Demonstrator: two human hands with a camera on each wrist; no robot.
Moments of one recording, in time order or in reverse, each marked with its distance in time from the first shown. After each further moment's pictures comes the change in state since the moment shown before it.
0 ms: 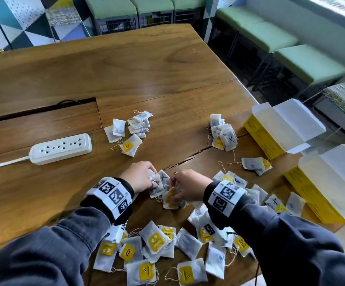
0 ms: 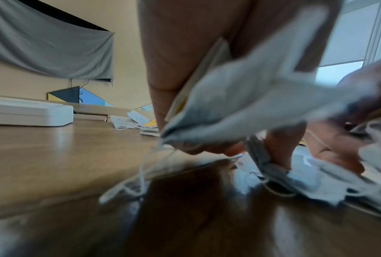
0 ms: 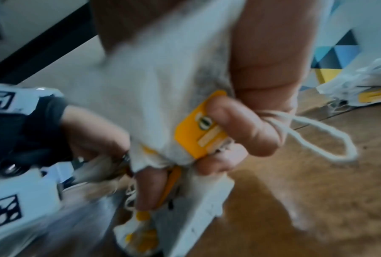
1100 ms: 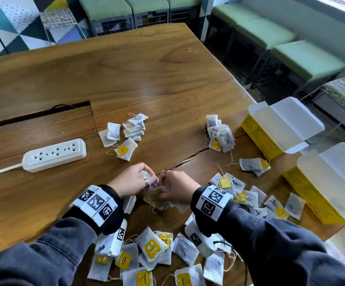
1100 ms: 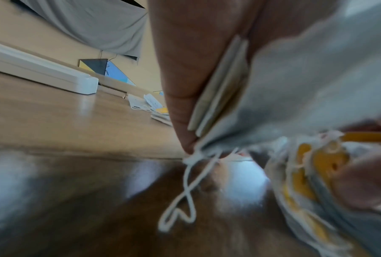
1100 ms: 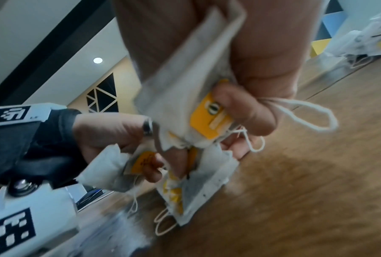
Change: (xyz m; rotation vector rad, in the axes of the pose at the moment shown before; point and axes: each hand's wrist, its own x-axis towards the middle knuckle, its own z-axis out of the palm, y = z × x) left_hand -0.002 -0.005 -0.004 -0.419 -0.052 0.004; right_hand 0.008 -0.012 0.004 0.183 0.138 -0.036
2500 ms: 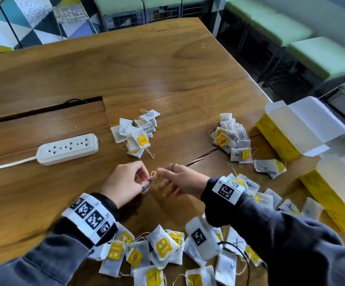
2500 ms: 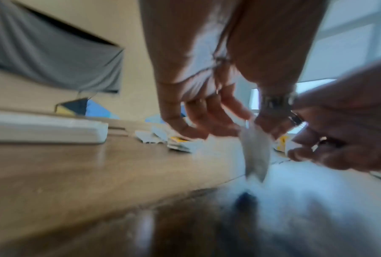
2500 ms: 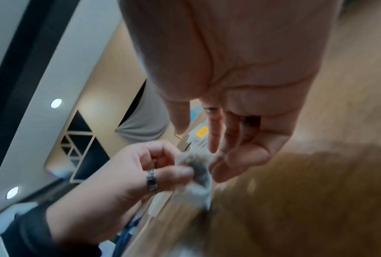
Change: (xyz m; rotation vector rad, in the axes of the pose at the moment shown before) left_hand -0.035 -0.014 -0.019 0.262 0.281 0.165; right_hand 0.017 -0.015 -0.001 0.731 -0.193 0.196
